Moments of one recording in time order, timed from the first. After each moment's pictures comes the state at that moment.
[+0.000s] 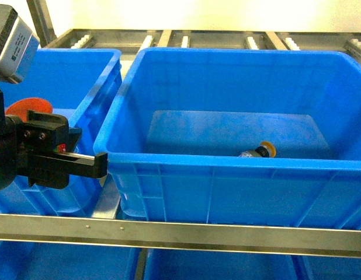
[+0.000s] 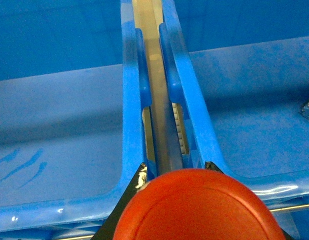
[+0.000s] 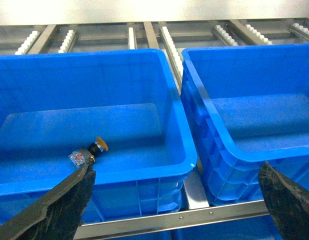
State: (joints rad) left arm -0.38 1.41 0.44 0.61 -0.30 -0.03; right arm 0.31 0.55 0.24 0.19 0.45 0.11
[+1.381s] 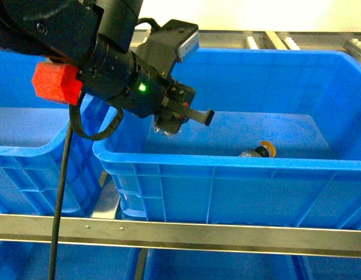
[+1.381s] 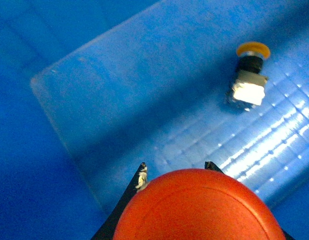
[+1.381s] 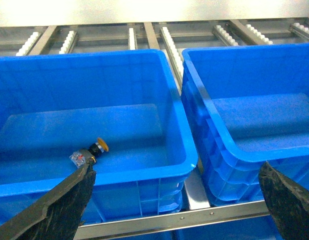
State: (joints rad) left arm -0.39 1.95 1.23 0.06 0.09 0.21; right arm 0.31 0.55 0.24 0.19 0.46 0.11
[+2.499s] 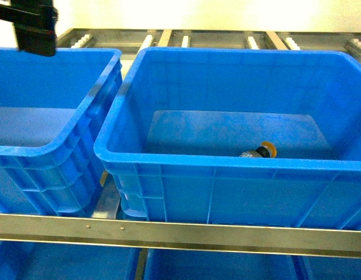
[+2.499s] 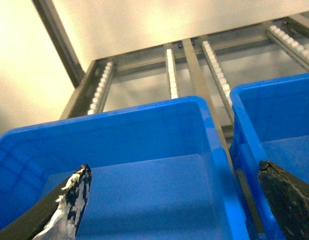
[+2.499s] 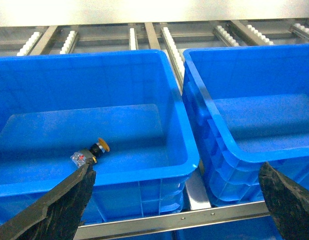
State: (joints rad) left arm -0.16 1.39 0.68 0.64 -0.20 0.20; right arm 0.31 0.55 0.24 0.19 0.46 0.11
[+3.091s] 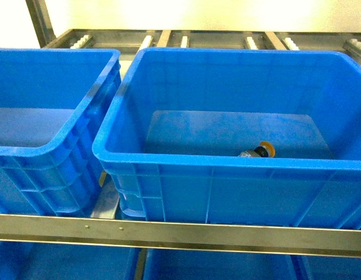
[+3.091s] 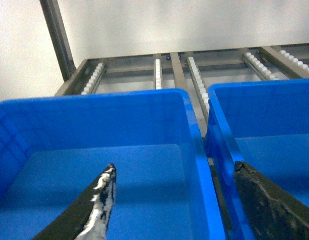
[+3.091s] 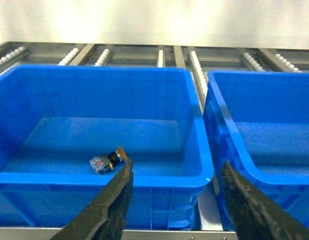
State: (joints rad) left arm -0.14 1.06 0.32 0.75 -0.14 0.06; right arm 0.18 0.44 0.12 0.31 0.19 0.02
